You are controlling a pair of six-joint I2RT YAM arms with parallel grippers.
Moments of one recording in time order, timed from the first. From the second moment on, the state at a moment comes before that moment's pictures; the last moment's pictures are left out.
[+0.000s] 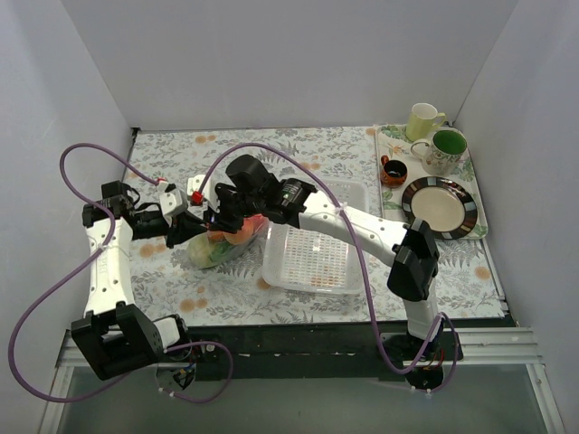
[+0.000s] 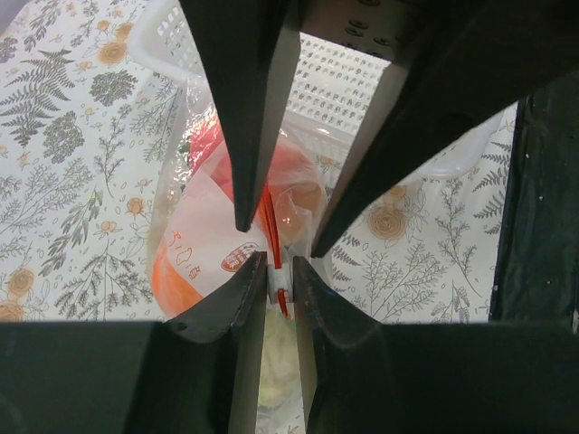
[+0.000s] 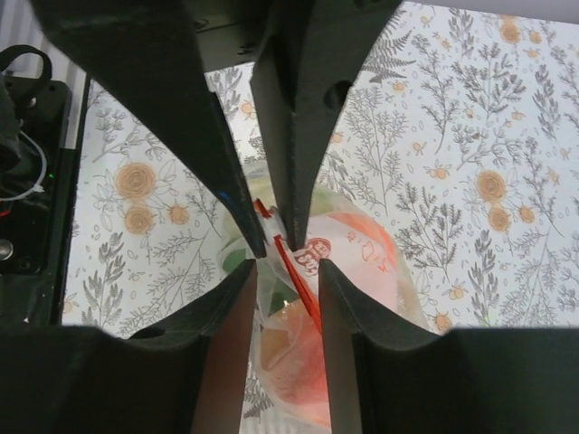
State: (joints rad) left arm 0.31 1.19 1.10 -1.30 1.23 1.46; right arm 1.09 1.96 1.89 -0.45 -0.42 -0.40
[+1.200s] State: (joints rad) left arm 0.32 1.21 1.11 -1.19 1.37 1.28; right arm 0.98 1.94 1.83 -0.40 -0.47 -0.39
